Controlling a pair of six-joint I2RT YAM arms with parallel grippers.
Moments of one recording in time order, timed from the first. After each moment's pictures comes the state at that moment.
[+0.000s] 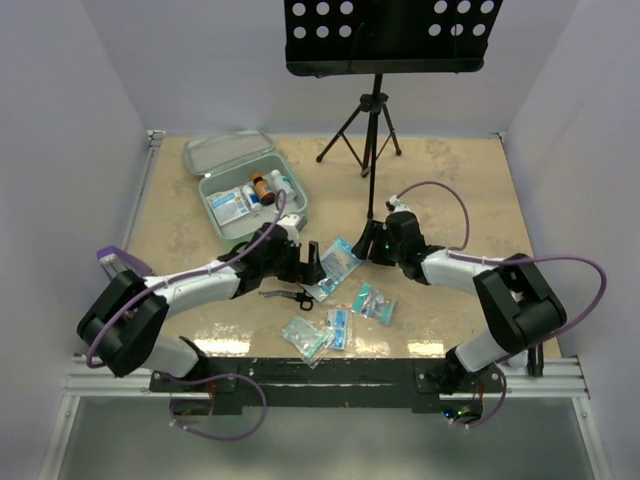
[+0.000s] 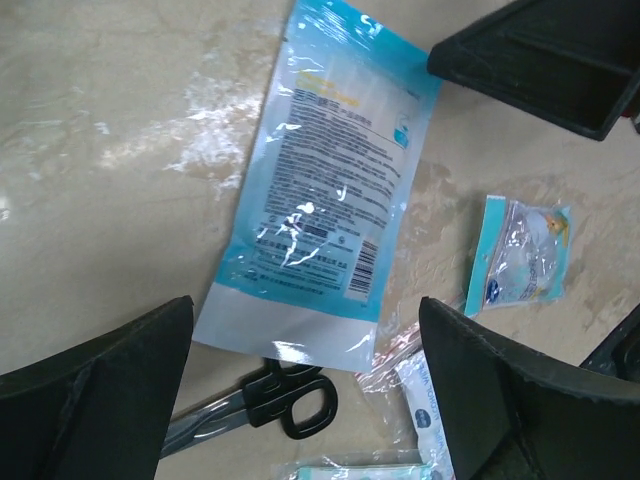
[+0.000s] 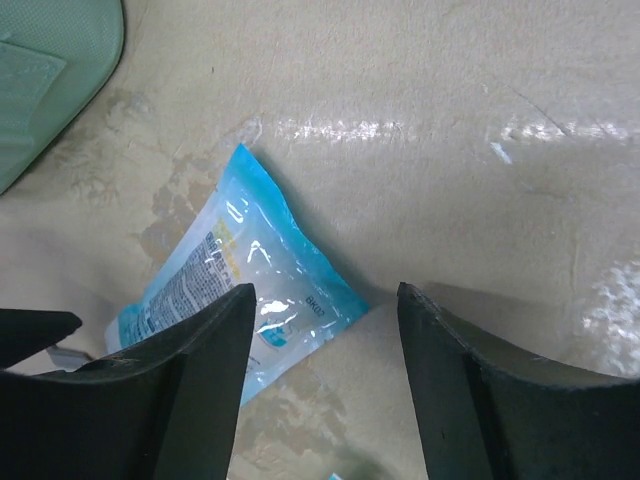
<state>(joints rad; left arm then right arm) -0.66 1.40 0.64 0.07 0.14 -0.51 0.48 1.56 0.65 0.22 -0.07 0.66</state>
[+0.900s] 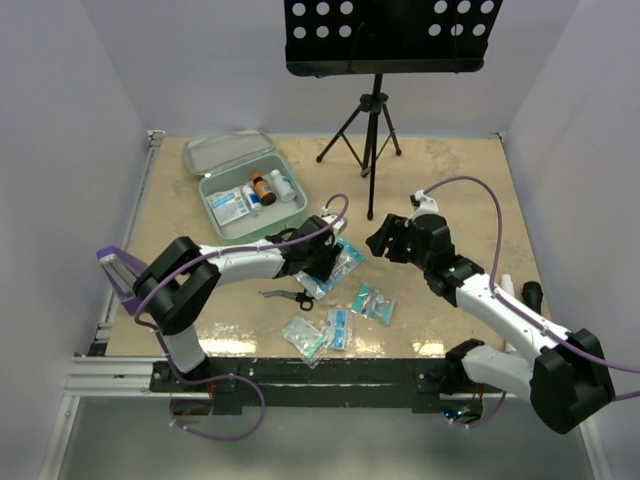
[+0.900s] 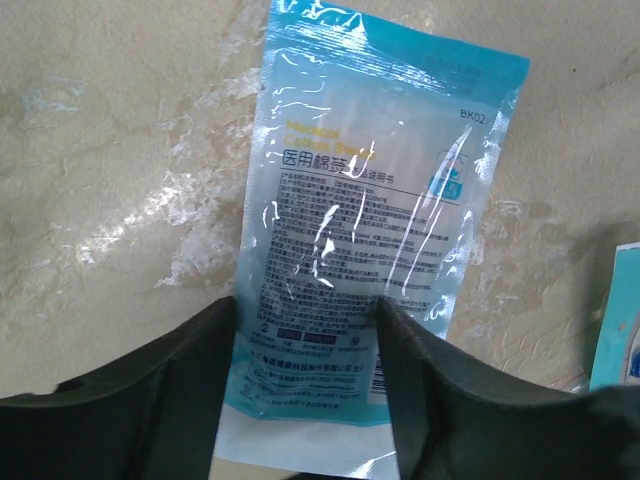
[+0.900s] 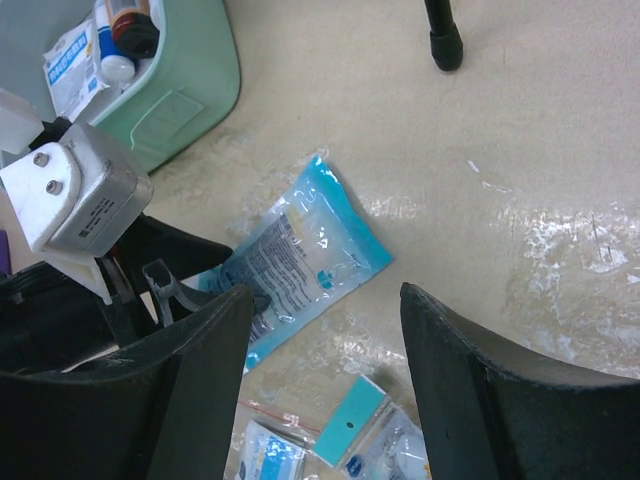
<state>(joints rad) -0.82 1.75 0.99 -0.15 -0.10 -0.24 0.48 1.08 0.62 -0.03 0.01 0.61</state>
